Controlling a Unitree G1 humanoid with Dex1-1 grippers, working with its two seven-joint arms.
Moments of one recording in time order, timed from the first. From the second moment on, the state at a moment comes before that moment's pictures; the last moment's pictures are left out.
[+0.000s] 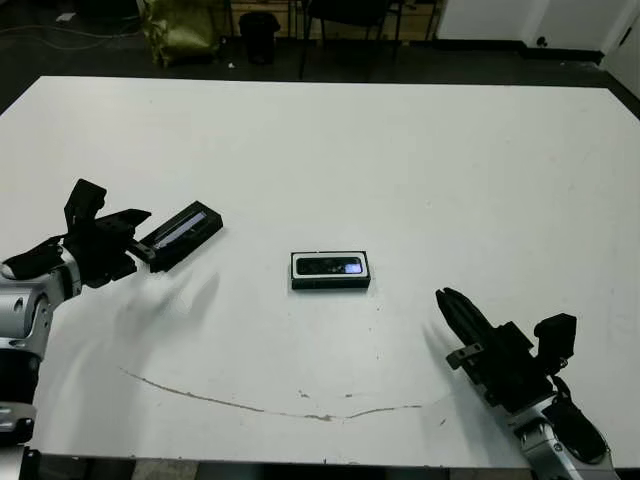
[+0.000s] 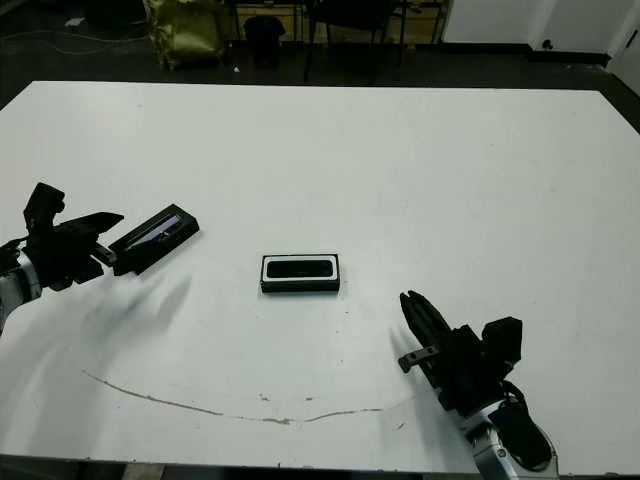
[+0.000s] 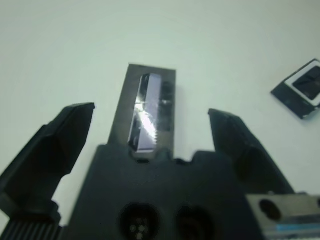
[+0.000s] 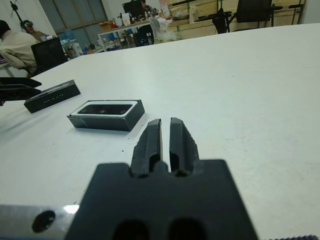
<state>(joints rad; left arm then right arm) -0.39 0.65 0.10 0.43 -0.28 0.39 -0.83 0.32 -0.26 -0.03 -0.35 0.40 0.14 0.41</state>
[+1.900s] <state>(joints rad) -0.66 0.64 0.04 1.07 -0.13 0.09 -0.92 0.32 -0.27 -0.04 -0.36 0.41 0.15 0.40</state>
